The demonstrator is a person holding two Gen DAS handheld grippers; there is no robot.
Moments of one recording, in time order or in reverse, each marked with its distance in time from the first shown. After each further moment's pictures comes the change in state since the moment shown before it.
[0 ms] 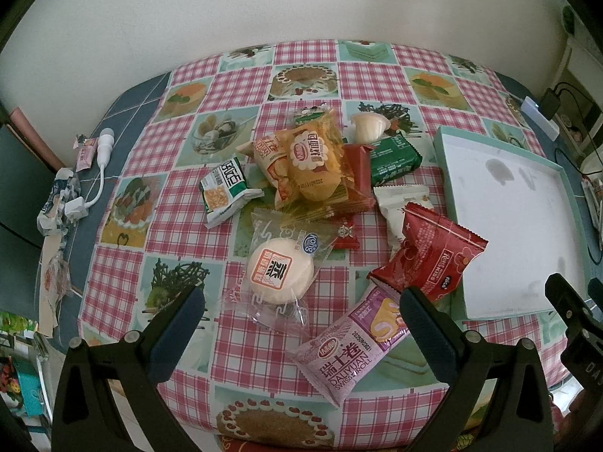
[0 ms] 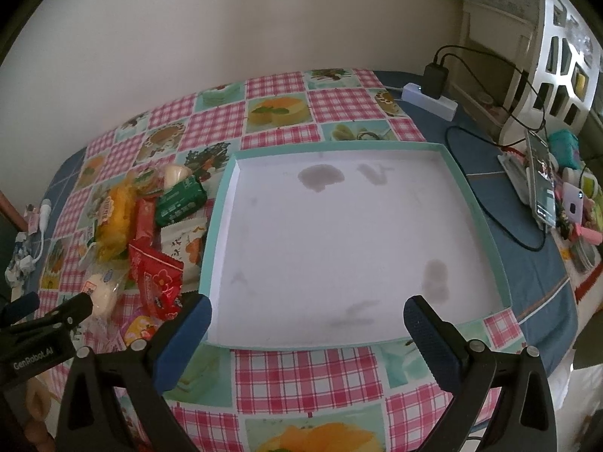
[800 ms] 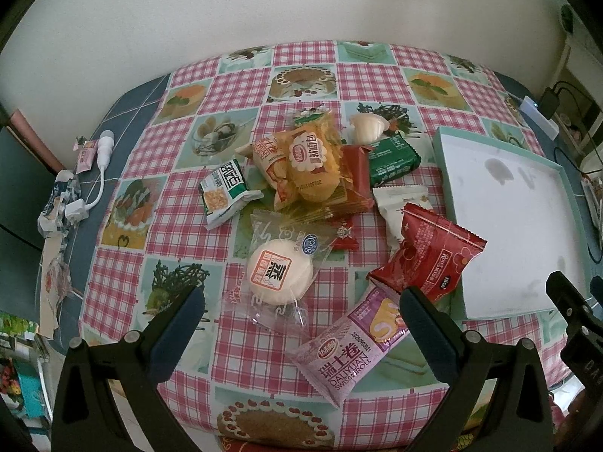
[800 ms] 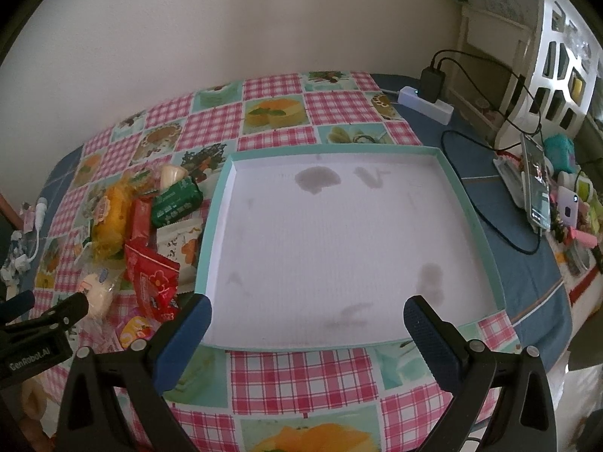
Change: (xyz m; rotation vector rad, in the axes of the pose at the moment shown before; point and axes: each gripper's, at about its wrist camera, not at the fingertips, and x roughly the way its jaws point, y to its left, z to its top) left arm 0.000 0.000 0.000 0.000 -0.001 0.000; right arm -0.001 -0.001 0.000 -0.005 -0.011 -0.021
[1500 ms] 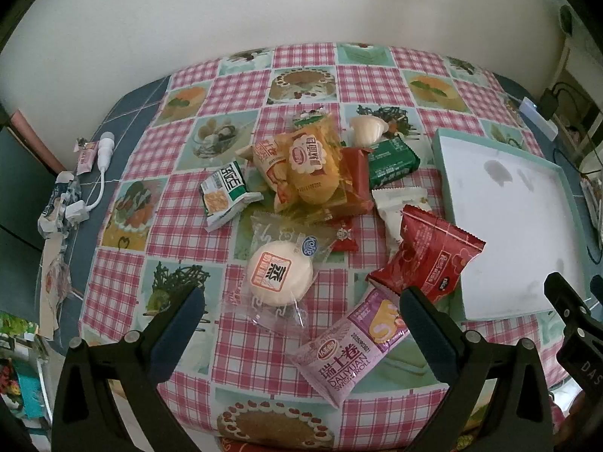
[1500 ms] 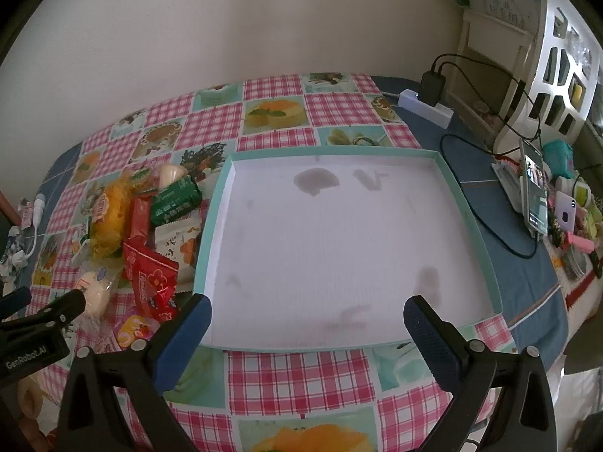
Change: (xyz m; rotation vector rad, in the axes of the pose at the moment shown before) left arm -0.002 0.000 0.001 -0.001 -0.005 0.000; right arm 0.001 0.003 0.001 -0.024 -0.002 -0.013
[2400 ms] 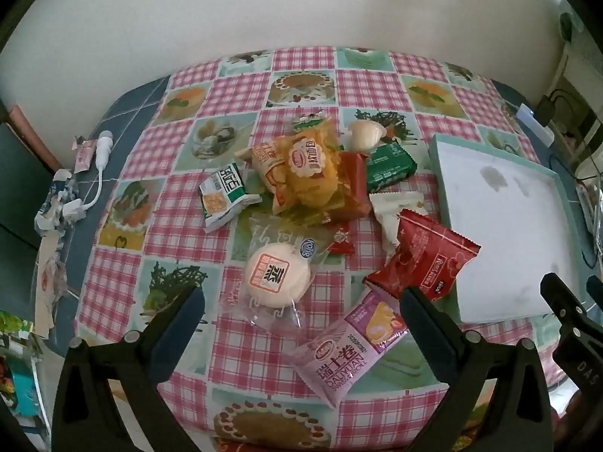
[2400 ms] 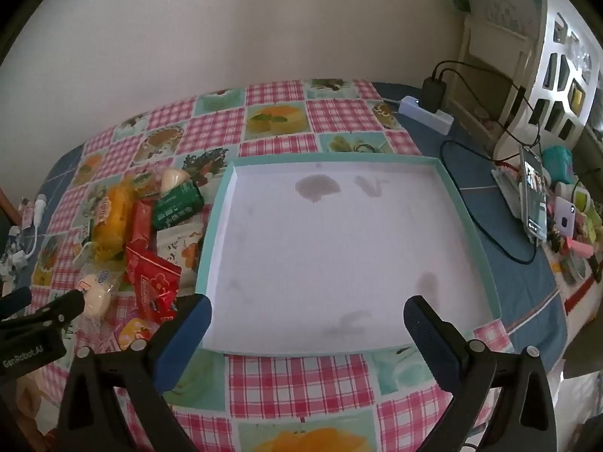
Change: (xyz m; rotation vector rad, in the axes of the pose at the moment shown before) left arm -0.003 0.000 0.000 -0.017 -0.015 -0.012; right arm -0.003 0.001 0.000 -0.014 -0.016 -0.008
